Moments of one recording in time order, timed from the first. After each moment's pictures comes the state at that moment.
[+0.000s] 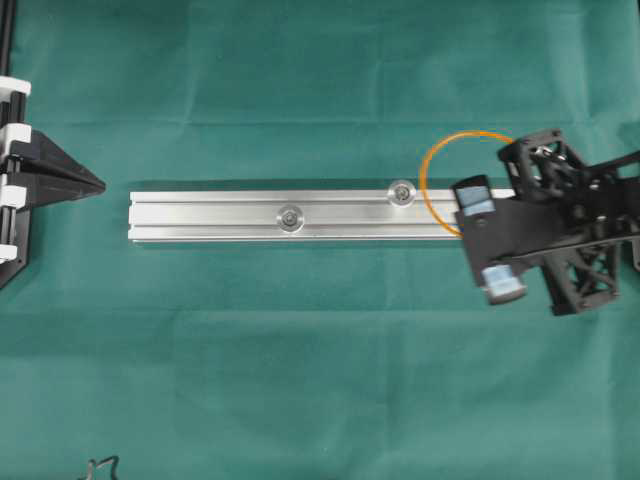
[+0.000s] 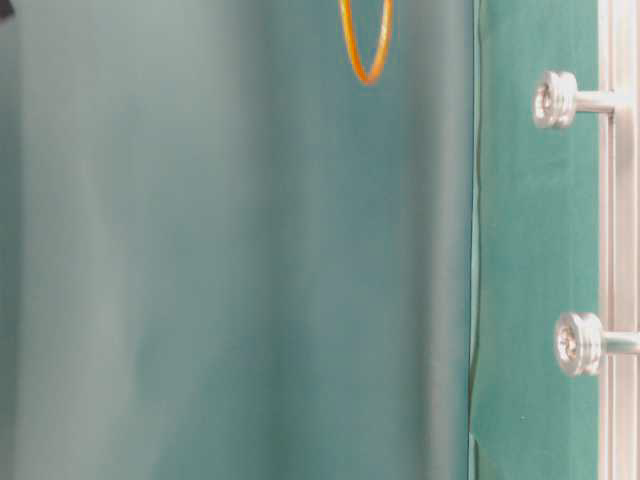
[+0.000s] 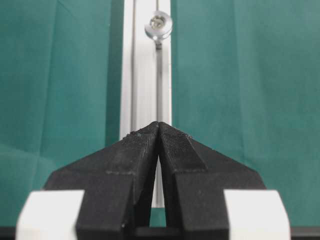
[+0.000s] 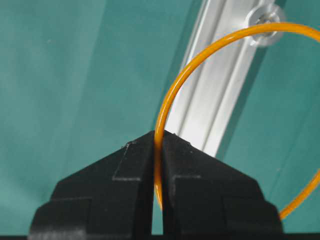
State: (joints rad) left arm 0.00 -0.95 0.92 0.02 0.65 -0.01; right arm 0.16 -0.32 0.48 -0.07 1.10 0.04
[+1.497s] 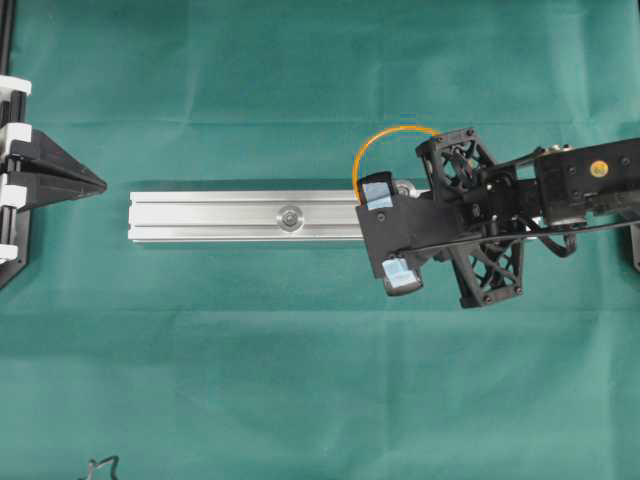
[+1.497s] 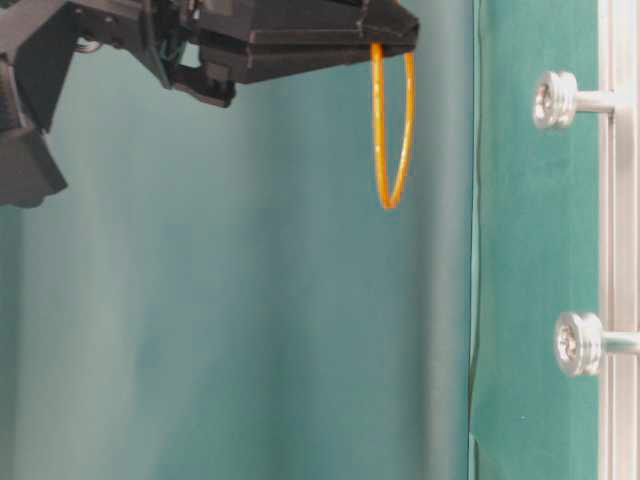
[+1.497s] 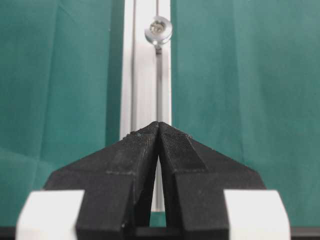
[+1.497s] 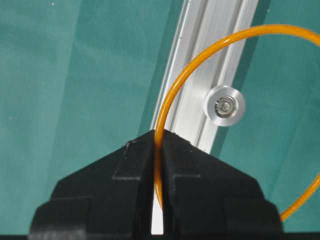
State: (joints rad) left arm 0.00 -0.95 0.92 0.02 0.63 -0.01; right arm 0.11 -0.12 0.37 -0.08 0.99 0.04
